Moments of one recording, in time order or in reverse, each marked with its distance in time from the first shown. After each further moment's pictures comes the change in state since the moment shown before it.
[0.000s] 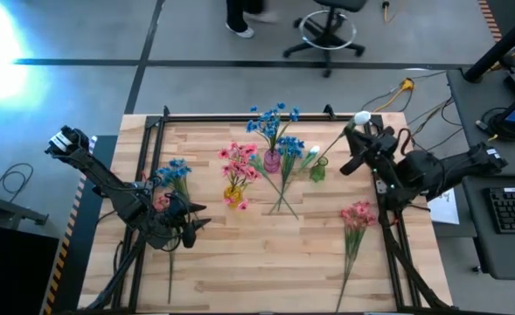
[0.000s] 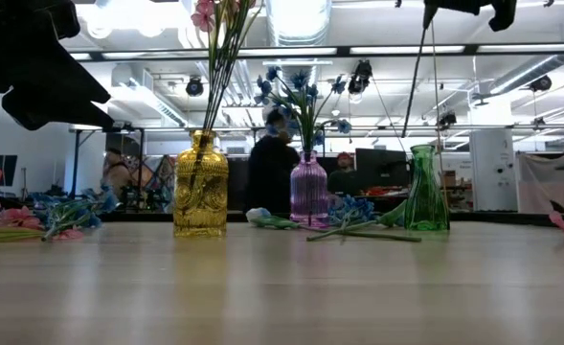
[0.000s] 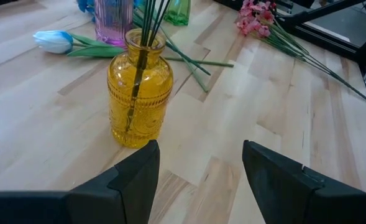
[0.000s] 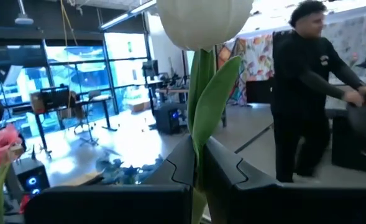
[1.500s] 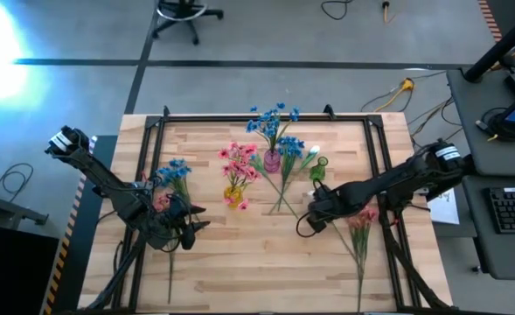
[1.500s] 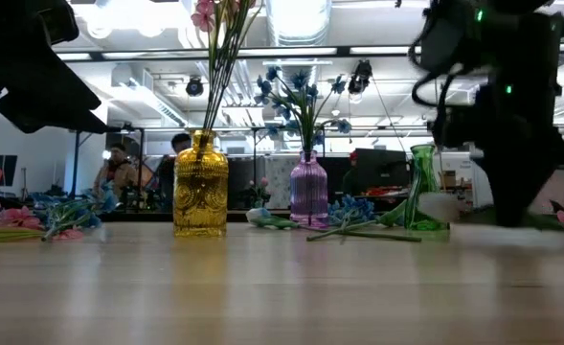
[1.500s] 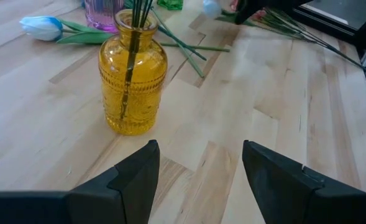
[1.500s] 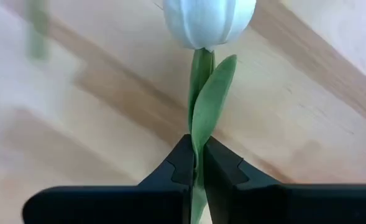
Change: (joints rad) left arm -0.003 0.000 0.000 -0.023 0.053 0.001; right arm 0.021 0.865 0.235 -1.205 -0.955 1.366
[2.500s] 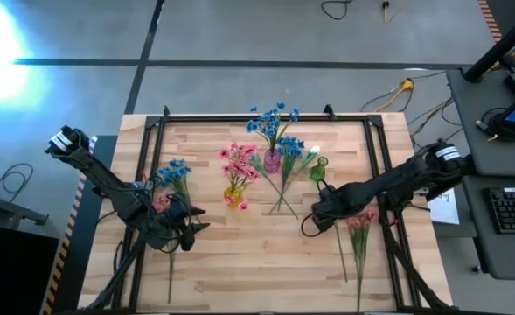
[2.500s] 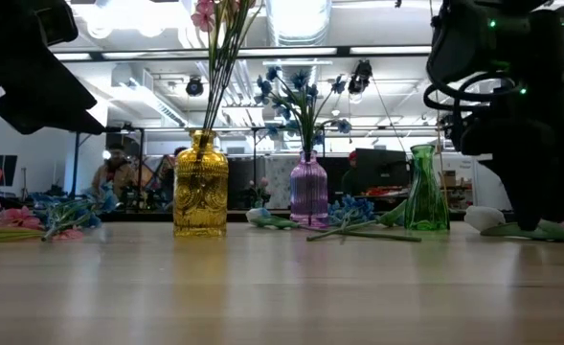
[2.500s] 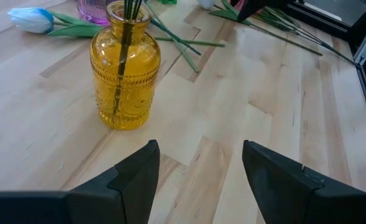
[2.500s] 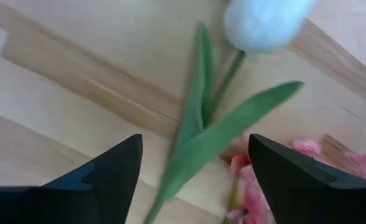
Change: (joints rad) left arm -0.004 0.000 0.000 0.005 0.026 -0.008; right arm 0.005 0.013 0.001 -0.126 -0.041 0.089
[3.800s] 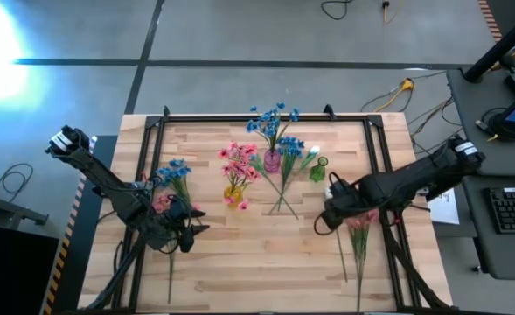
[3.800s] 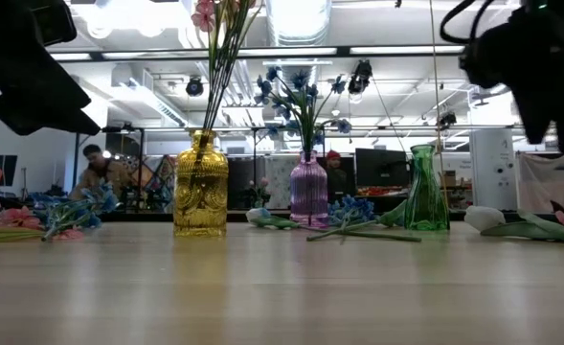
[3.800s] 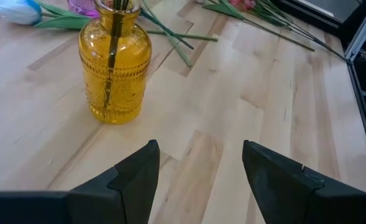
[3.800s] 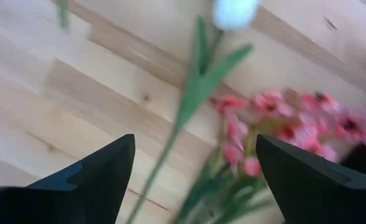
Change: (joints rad) left arm -0.006 -0.001 0.000 0.009 0.028 -0.008; right arm 0.061 -0.221 0.150 -0.260 -0.016 0.092
